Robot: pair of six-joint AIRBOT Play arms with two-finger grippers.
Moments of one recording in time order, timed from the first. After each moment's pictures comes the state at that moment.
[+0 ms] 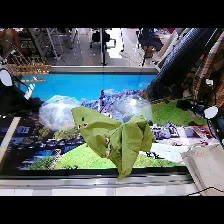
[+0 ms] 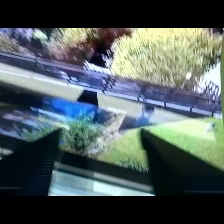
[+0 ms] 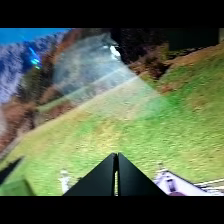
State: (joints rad) left arm 0.06 -1.54 1.79 1.60 -1.70 -1.80; right arm -0.30 -1.24 1.12 -1.19 0.57 1.31
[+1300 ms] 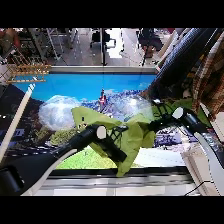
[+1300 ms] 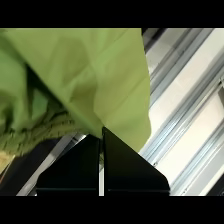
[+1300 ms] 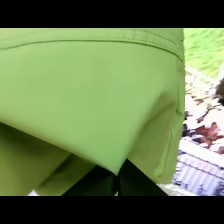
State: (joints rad) left arm -0.74 -1.63 1.33 0.94 -1.16 -1.38; right arm -0.04 -1.39 1.13 -1.24 1.04 1.06
